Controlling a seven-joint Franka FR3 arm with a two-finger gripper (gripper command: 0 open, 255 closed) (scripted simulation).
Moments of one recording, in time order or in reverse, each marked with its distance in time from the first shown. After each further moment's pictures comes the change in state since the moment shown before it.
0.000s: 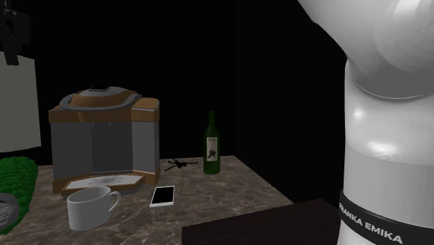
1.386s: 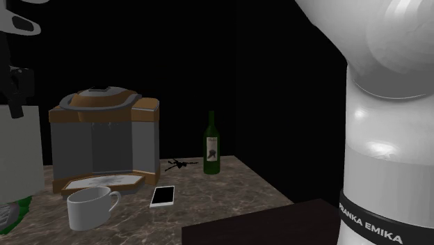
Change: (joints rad) arm -0.046 0.017 -0.017 -0.261 -0.033 0.260 0.073
